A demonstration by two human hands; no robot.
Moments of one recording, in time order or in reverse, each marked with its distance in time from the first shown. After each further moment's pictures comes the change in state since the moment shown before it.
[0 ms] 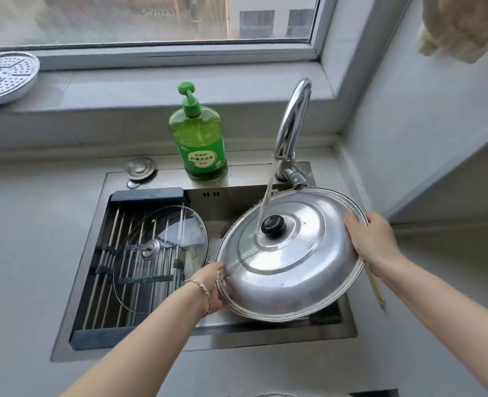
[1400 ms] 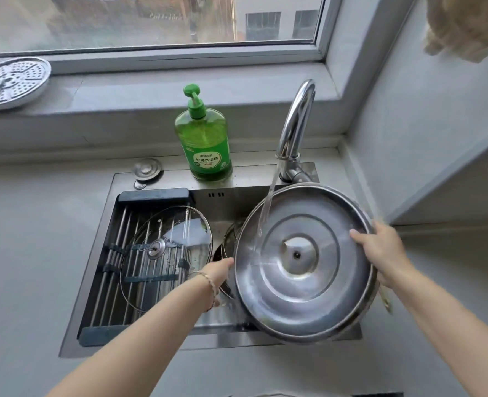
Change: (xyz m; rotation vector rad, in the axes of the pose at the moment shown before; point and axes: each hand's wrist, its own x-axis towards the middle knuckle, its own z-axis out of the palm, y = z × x) left_hand 0.006 0.007 0.000 0.474 0.149 0.089; right_hand -0.018 -0.008 -0.014 0.244 -0.159 0.081
